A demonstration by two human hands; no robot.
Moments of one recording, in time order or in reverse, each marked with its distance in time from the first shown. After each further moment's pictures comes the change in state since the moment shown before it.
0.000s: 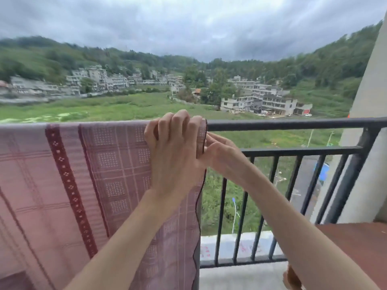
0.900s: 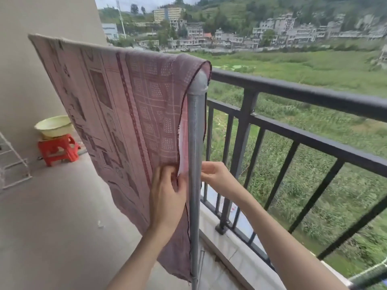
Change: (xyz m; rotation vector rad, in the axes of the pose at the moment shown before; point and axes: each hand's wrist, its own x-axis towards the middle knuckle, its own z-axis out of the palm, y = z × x) left_hand -0.141 0.075 0.059 0.240 0.076 -1.024; right_hand 0.018 0.153 -0.030 -0.276 -0.771 0.085
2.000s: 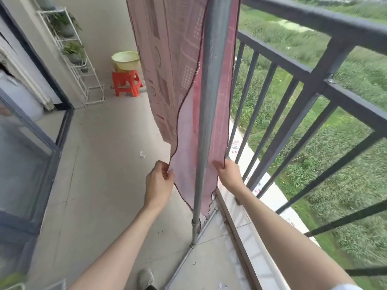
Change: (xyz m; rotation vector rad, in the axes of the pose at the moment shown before) left_hand -0.100 -0.077 0.033 0.238 0.090 -0.584; right_hand -0.008 0.137 0.030 -0.257 -0.130 0.238
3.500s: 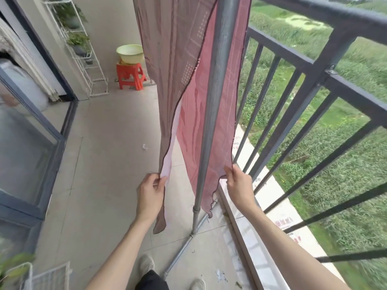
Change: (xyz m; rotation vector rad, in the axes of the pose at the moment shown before) left_hand -0.065 -0.040 -0.021 -0.077 0.046 -0.014; right_hand -0.079 0.033 0.006 -0.029 0.179 -0.121
